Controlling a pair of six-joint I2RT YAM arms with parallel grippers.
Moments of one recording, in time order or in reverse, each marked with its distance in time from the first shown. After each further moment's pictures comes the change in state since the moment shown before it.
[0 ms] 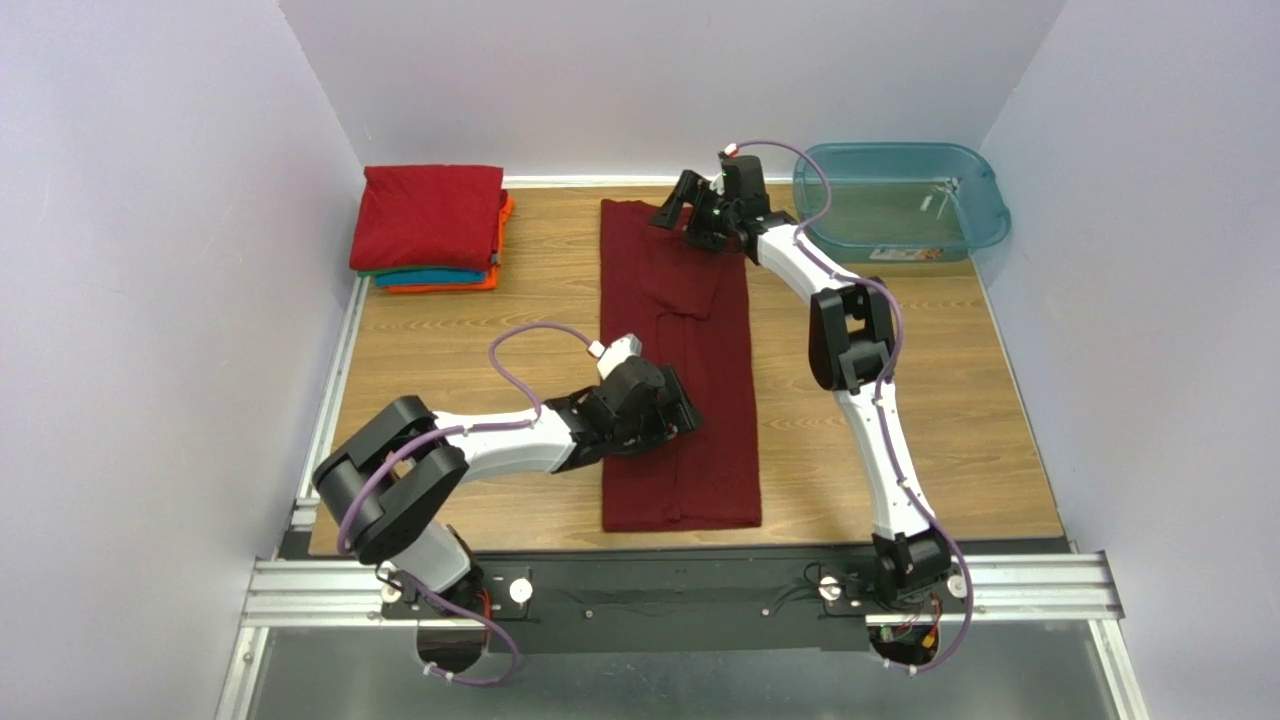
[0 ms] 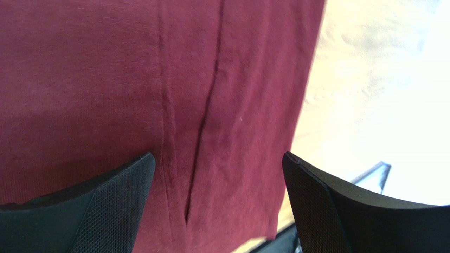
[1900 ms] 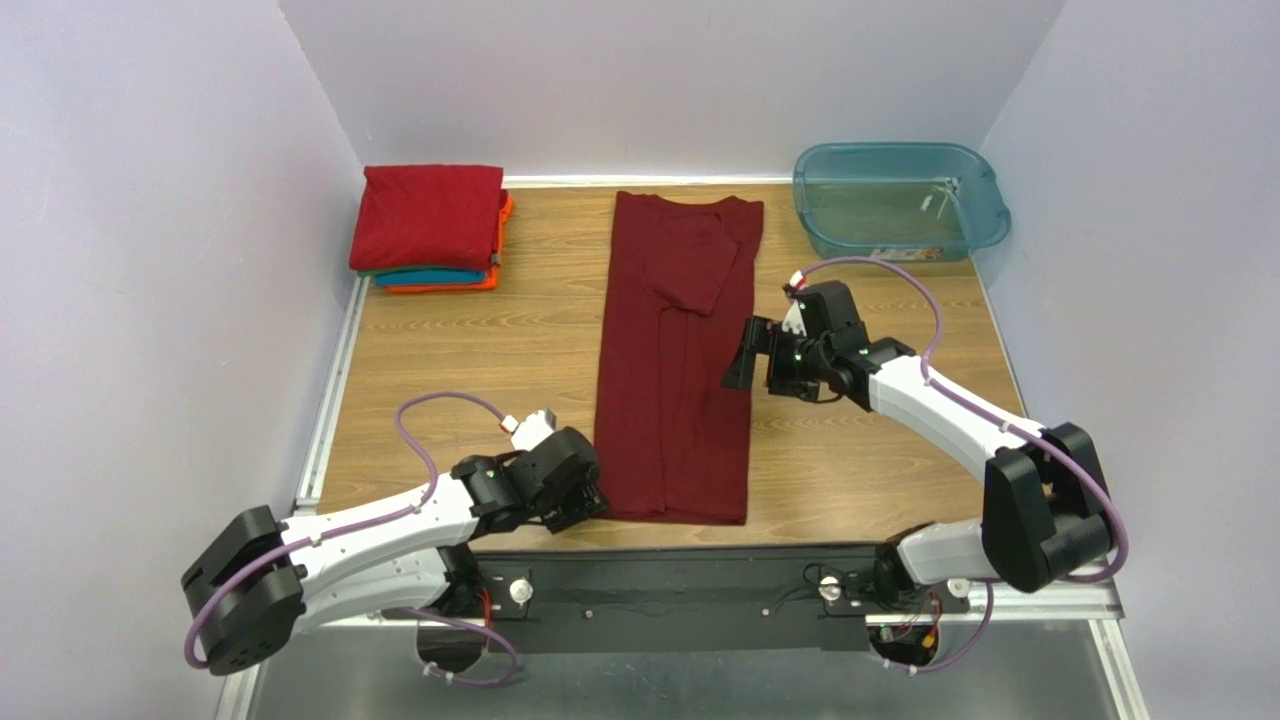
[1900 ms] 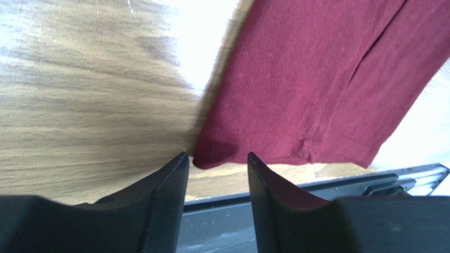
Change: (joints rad) left arm -0.087 -0.607 -0.309 -0.584 -0.063 -0.229; right arm 0.072 -1.266 -1.450 -0.134 0.098 -0.150
